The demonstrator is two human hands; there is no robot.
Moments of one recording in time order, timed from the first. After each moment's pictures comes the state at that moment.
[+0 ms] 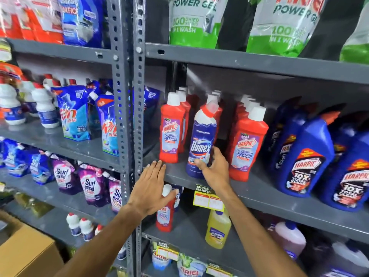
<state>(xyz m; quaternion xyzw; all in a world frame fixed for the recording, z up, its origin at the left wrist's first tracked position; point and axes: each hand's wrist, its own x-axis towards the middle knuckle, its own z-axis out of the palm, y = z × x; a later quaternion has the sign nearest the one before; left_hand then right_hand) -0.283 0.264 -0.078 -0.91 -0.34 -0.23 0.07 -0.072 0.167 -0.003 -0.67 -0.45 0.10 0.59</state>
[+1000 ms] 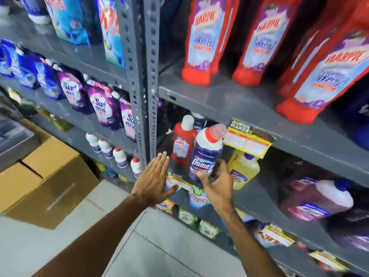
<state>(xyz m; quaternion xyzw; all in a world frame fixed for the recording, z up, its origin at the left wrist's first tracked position) -0.330 0.223 -0.306 -0.92 -0.36 -0.11 -0.05 -0.130 0.111 -0.233 -0.70 -0.40 0.22 0.55</state>
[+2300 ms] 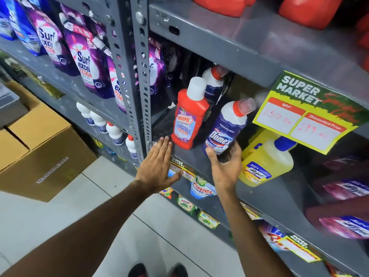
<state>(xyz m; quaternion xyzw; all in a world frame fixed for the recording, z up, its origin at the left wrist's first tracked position) -0.286 0.249 -0.405 -0.90 -0.43 -0.08 -0.06 -0.078 0.182 -0.363 -0.70 -0.29 0.21 0.62</state>
